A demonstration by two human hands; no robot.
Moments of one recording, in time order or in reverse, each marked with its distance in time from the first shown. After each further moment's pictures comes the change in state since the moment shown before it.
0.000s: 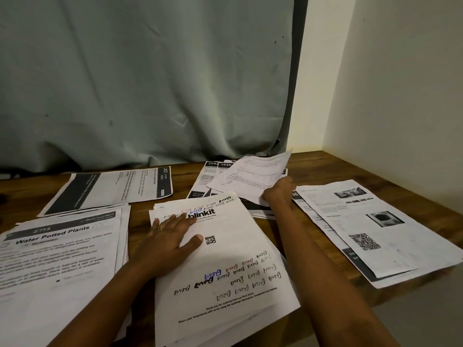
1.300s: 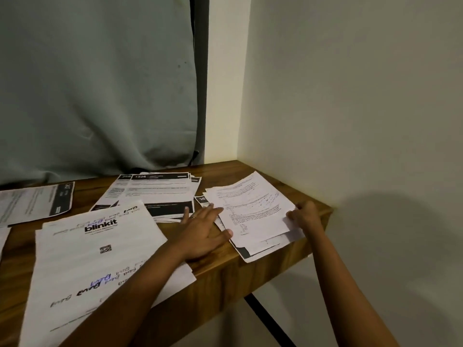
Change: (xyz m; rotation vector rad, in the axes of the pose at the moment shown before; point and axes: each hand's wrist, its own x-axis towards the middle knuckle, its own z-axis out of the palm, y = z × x) left_hand 0.030 0.246 0.001 -0.178 0.011 0.428; right_hand 0.022 0.198 -0.240 -0.030 0.159 0.049
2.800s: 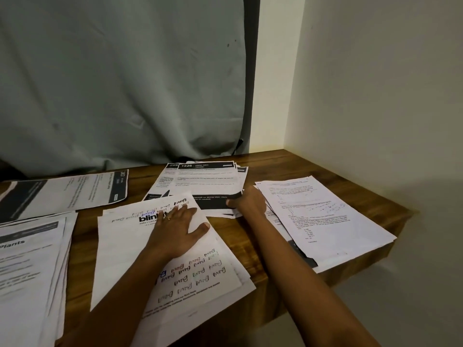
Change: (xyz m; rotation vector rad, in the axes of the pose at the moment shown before) left_hand -0.039 -0.142 -0.012 0.121 0.072 -0.393; right_hand -0.056 -0.153 0.208 -0.092 -0.281 -0.180
